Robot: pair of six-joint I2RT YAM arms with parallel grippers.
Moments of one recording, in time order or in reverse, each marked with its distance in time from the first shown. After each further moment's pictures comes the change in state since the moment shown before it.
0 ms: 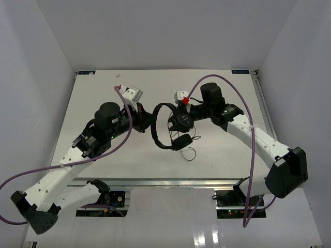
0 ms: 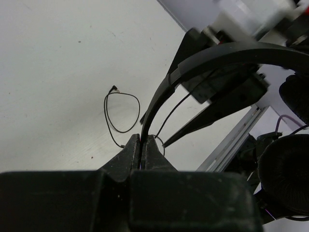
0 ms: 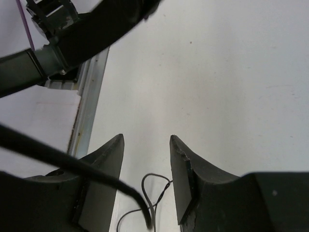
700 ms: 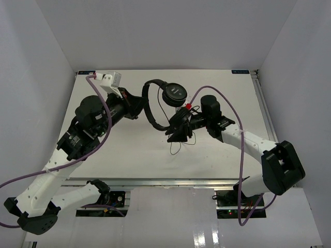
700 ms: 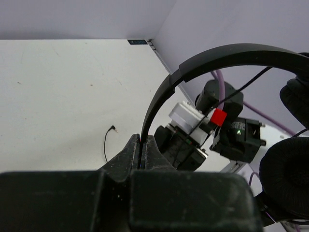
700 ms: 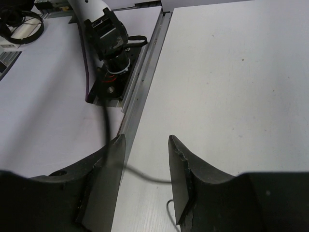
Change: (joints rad) left arm 0.000 -0.006 0.223 -0.058 -0.181 -0.145; right arm 0.000 0.038 -0.299 0.584 -0.236 0.403
